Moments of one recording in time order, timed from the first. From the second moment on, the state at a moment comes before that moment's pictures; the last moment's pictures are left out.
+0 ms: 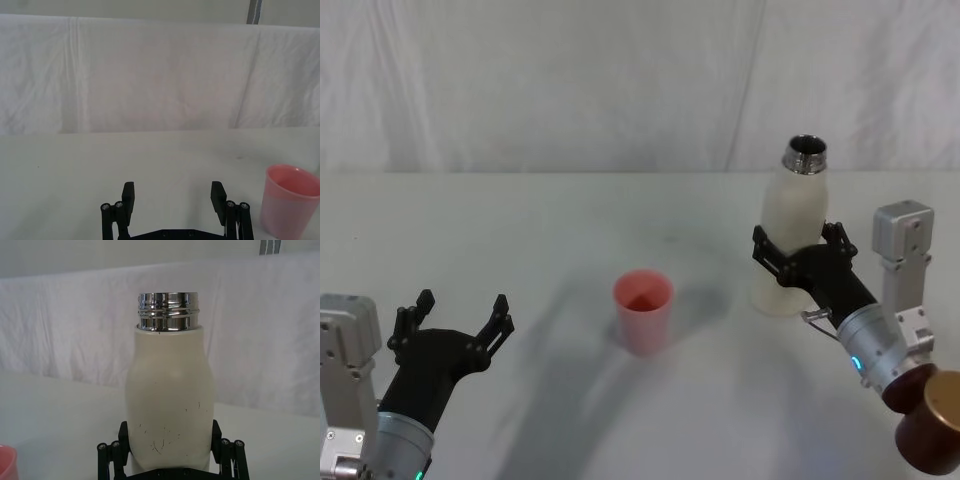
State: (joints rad) left arm 0.27 0.24 0.04 -1.85 -0.25 -0.02 -0.02; right arm 0.27 0.08 -0.22 -1.23 0.16 -0.19 0.23
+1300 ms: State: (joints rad) left arm 0.27 0.24 0.04 -1.85 -0.25 -0.02 -0.02; right arm 0.33 0.12 -0.27 -1.23 0.17 -0.23 0.30
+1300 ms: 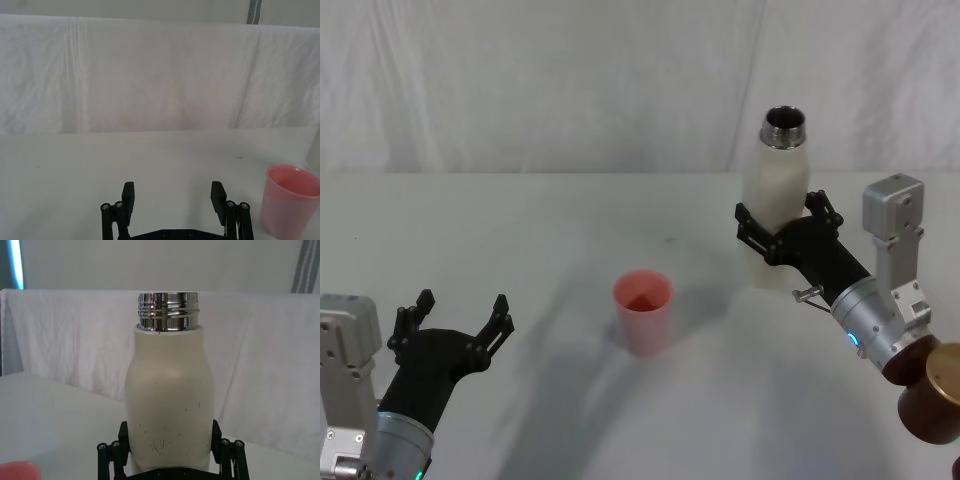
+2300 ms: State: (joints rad) left arm 0.27 0.24 0.04 -1.85 -0.25 -0.02 -0.02; right arm 0.35 0.20 -0.34 -1.31 0.01 -0.22 0.29
